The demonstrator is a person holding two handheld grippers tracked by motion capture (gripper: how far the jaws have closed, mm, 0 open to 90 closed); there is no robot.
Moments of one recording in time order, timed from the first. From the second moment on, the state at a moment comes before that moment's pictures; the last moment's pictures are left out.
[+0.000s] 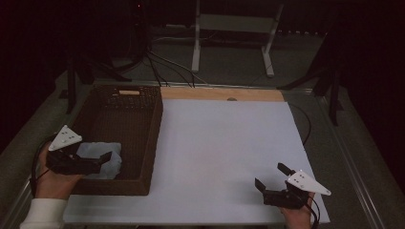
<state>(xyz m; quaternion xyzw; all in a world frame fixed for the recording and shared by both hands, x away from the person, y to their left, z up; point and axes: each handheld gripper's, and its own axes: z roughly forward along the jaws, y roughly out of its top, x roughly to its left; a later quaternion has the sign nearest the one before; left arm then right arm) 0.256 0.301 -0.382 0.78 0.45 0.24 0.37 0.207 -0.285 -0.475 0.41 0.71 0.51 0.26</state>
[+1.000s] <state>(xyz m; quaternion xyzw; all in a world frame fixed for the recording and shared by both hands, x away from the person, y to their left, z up) 0.293 0.308 -0.397 0.79 0.46 0.22 0.33 0.208 -0.285 -0.476 0.42 0.71 0.51 0.26</state>
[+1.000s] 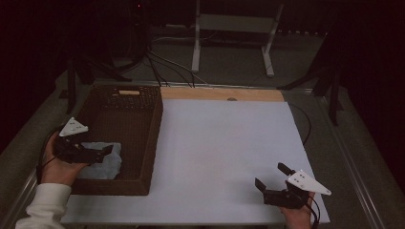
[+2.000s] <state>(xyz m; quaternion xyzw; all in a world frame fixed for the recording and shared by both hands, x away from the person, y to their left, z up) 0.324 0.310 -0.419 0.83 0.47 0.17 0.25 0.208 -0.286 -0.476 0.42 0.71 0.51 0.26</state>
